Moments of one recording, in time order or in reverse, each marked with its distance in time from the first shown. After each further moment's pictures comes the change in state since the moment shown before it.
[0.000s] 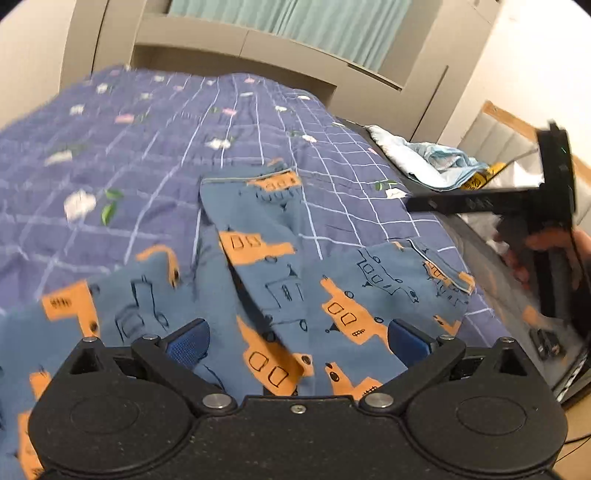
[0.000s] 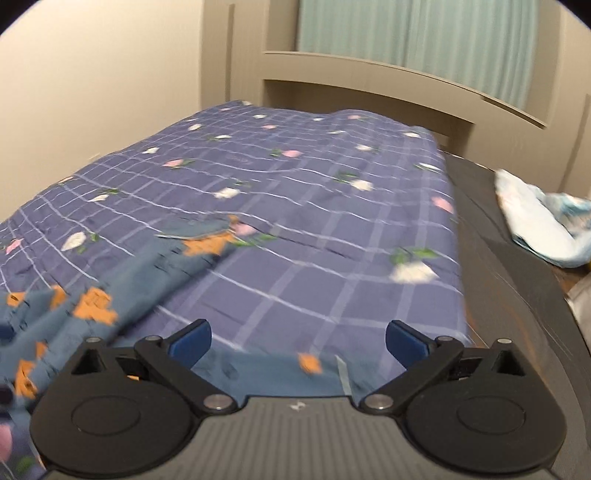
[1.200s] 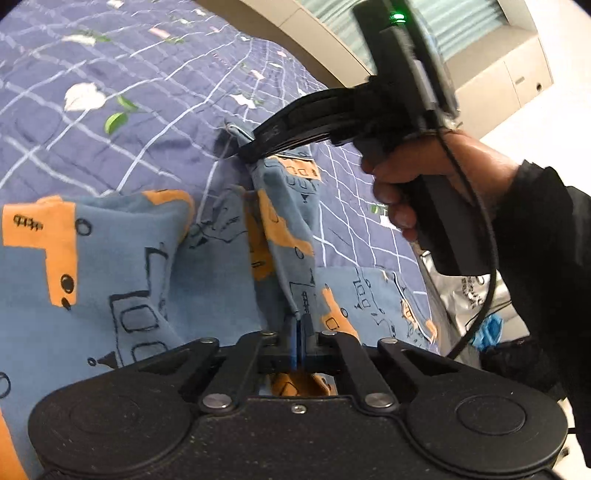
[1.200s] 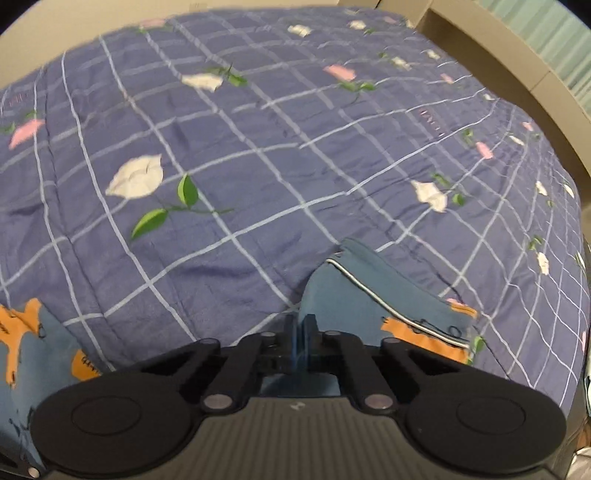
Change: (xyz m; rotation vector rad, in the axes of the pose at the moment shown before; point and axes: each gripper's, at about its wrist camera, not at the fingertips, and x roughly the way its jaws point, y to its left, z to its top) left arm 0.031 0.062 -0.007 -0.325 0.024 -0.211; right arm 0.167 0.219 0.090 -0.448 0.348 0.067
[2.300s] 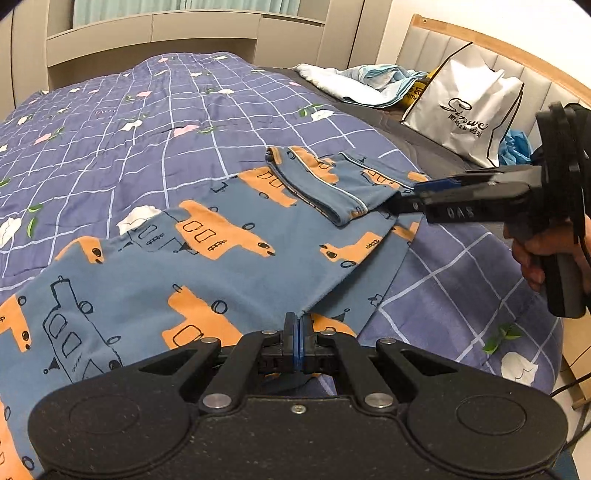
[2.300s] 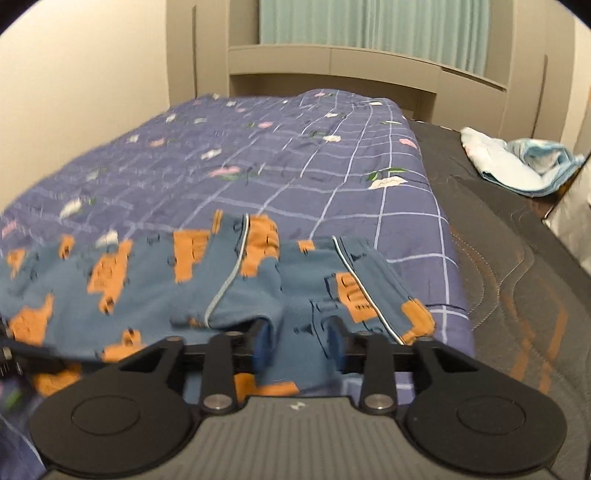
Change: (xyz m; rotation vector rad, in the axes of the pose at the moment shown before) left arm 0.021 -0.102 -0.066 0.618 0.175 0.193; right arm -0.120 -0.075 -0.328 0.579 -0.322 -0.127
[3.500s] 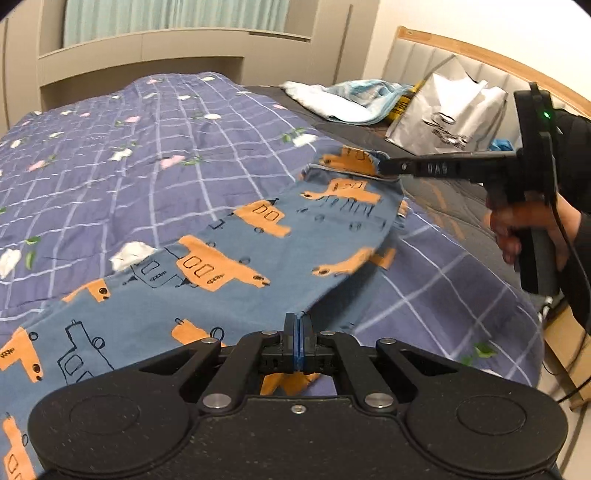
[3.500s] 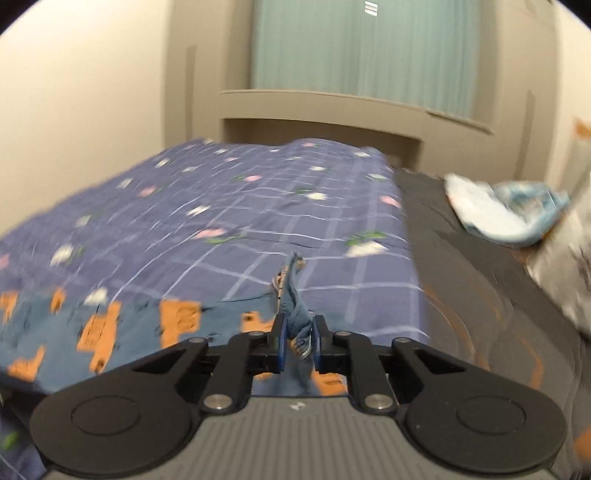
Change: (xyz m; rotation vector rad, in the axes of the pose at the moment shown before) left arm -0.016 -0.018 0.016 0.037 -0.046 -0.025; right arm -0.016 -0.023 0.034 0.055 -0.157 -0.027
